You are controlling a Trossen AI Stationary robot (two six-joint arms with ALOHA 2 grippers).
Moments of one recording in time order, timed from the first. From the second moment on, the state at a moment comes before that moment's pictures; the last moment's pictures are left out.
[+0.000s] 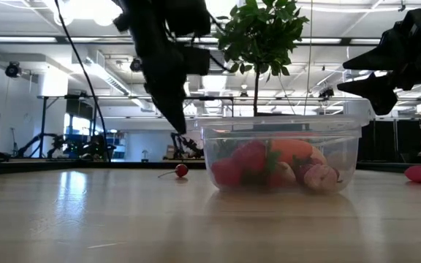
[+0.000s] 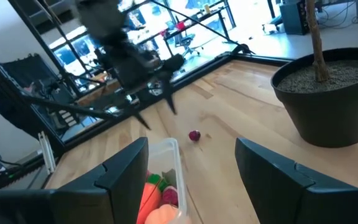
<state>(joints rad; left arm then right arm) 0.05 1.71 1.25 -0.67 -0.02 -0.07 0.09 0.10 0.03 0.00 0.29 0.47</state>
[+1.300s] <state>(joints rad) 0.22 1.83 1.20 -0.58 -0.01 -0.43 0.09 0.09 0.03 0.00 0.29 0.47</state>
